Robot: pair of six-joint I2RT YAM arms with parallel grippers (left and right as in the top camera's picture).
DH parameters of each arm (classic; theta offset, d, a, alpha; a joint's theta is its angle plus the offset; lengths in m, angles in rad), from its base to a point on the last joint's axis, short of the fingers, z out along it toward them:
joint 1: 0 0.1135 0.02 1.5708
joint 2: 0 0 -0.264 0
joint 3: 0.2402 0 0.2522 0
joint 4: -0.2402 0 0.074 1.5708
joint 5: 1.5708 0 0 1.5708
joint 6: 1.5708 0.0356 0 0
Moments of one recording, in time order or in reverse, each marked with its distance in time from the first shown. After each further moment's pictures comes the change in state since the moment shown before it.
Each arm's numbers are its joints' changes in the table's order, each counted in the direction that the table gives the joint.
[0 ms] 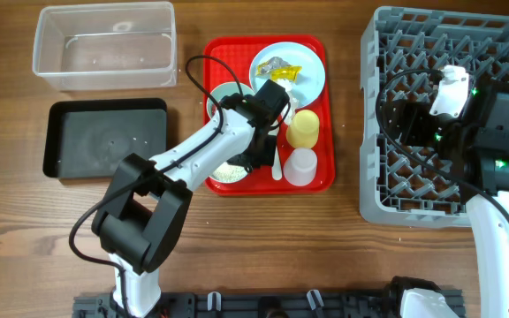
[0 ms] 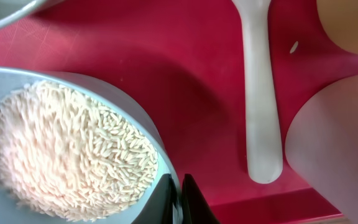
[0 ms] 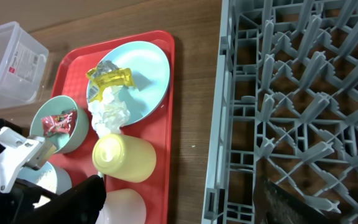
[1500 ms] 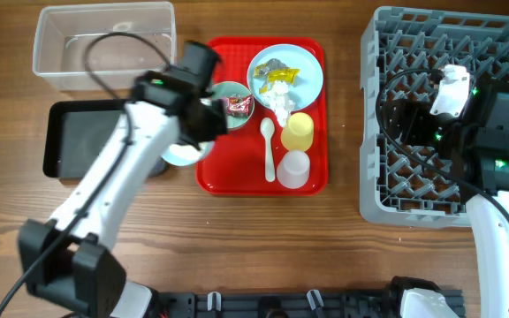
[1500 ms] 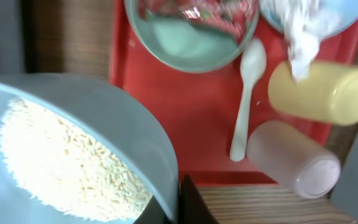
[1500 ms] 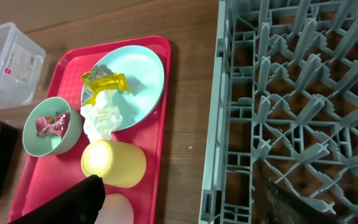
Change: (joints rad) left arm 0.287 0.323 0.050 -0.169 0.095 -0.021; right arm 0.000 -0.001 0.000 0.006 0.010 -0.003
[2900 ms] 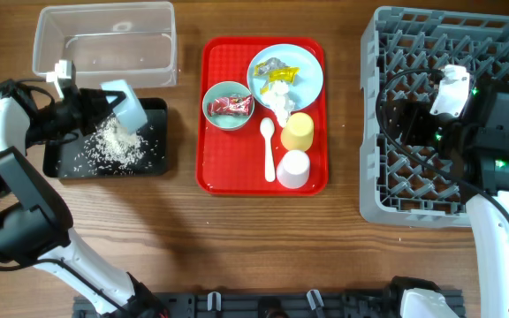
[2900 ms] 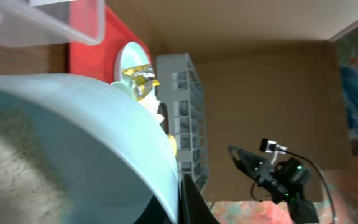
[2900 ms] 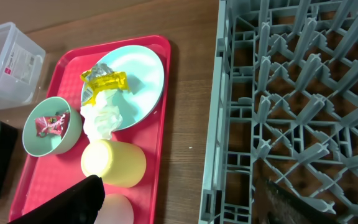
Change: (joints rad) left arm 0.847 -0.370 0.001 -0.046 1.291 0.814; right arm 0.000 0.000 0.000 -0.001 0.000 0.000
